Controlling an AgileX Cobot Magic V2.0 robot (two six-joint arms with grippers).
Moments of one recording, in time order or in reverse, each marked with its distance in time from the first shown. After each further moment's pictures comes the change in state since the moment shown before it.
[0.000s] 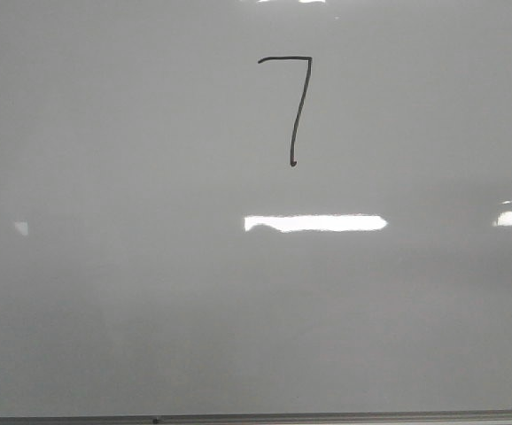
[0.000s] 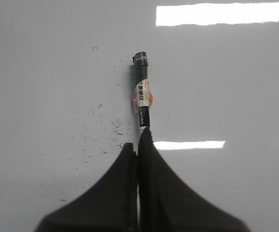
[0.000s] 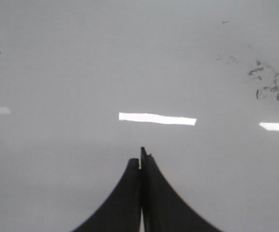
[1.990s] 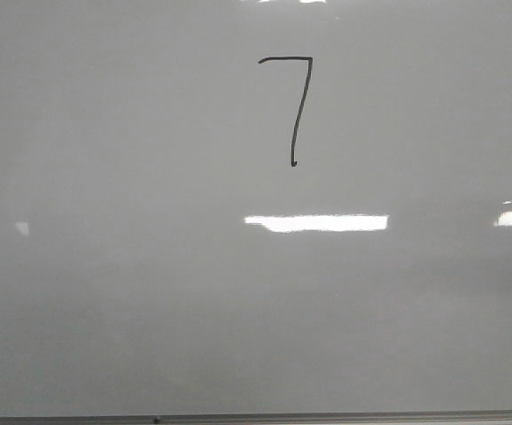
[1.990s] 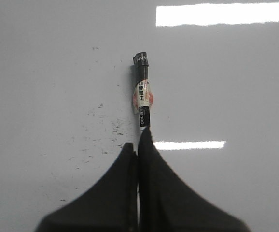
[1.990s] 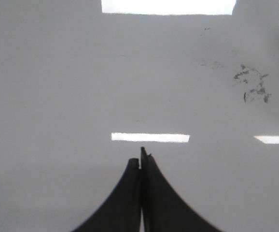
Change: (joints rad) left arm 0.000 0.000 0.000 0.000 0.000 0.000; right arm -0.017 -0.009 0.097 -0.153 -0.172 0.185
